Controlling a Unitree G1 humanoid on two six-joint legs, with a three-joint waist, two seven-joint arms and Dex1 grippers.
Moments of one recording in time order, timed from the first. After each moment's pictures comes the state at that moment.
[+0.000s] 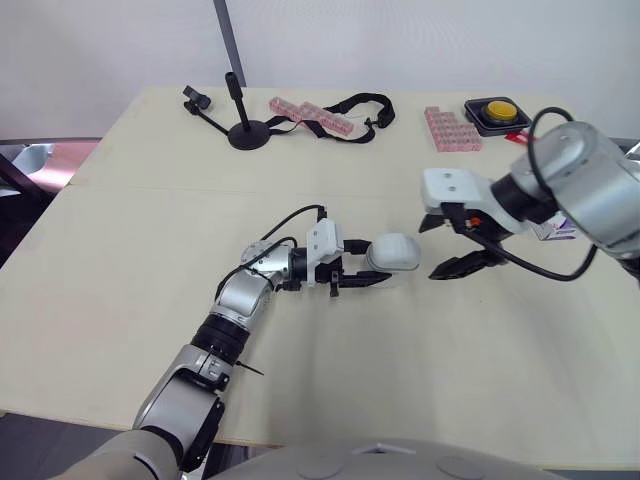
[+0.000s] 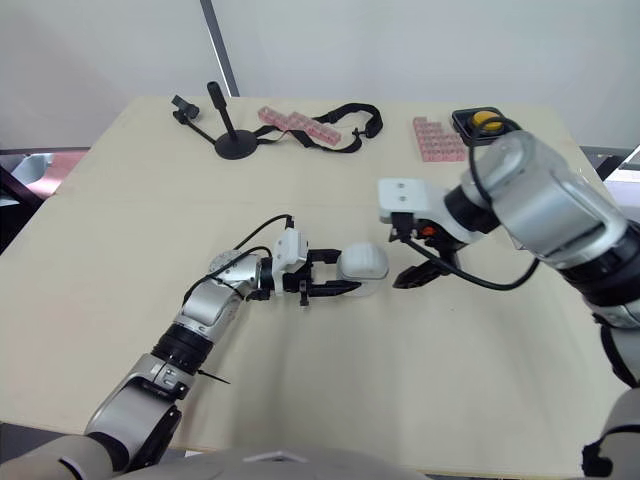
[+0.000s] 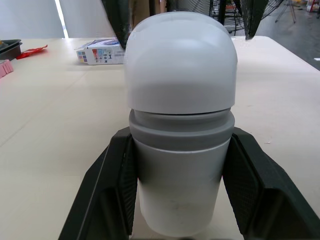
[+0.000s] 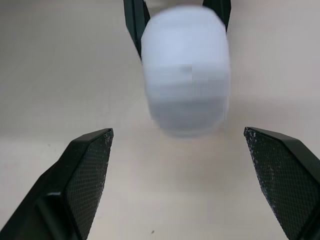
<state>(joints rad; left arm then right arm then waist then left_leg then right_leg) -0.48 0.16 -0.32 0.31 -0.26 -0.11 -1.14 -0.96 -1.04 0.53 -0.34 0.25 1.00 1.49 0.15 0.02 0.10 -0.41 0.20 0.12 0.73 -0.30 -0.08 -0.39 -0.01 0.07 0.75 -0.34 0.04</state>
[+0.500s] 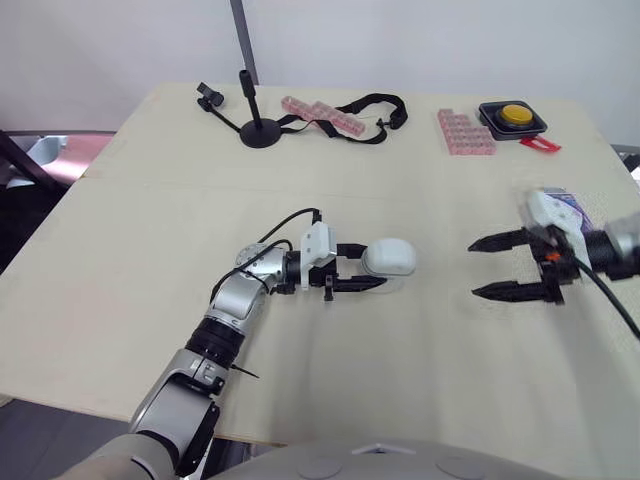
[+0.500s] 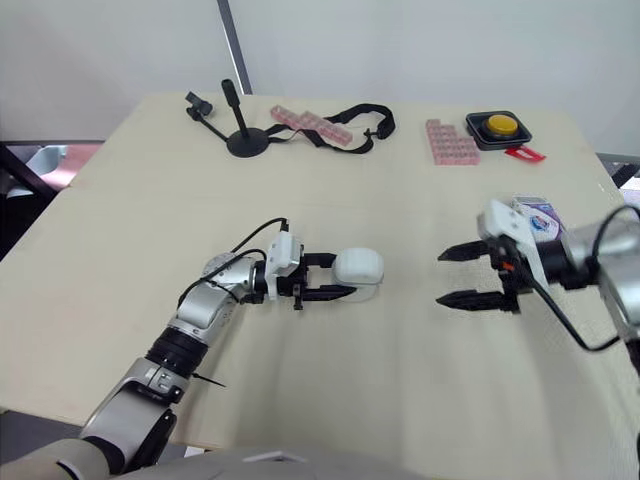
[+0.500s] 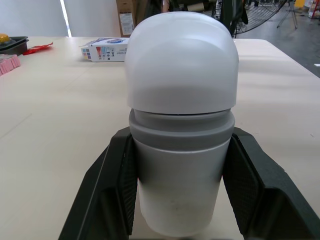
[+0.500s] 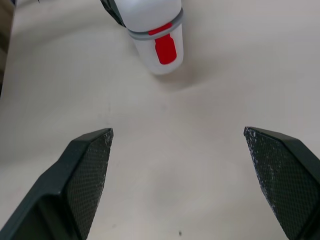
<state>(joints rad) -0.45 0.18 -0.31 0.29 -0.29 -0.10 -1.19 -0.17 -0.92 -0.16 -0.05 0.45 0.44 1.46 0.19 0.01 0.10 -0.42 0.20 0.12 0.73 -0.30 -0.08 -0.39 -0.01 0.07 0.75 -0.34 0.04</state>
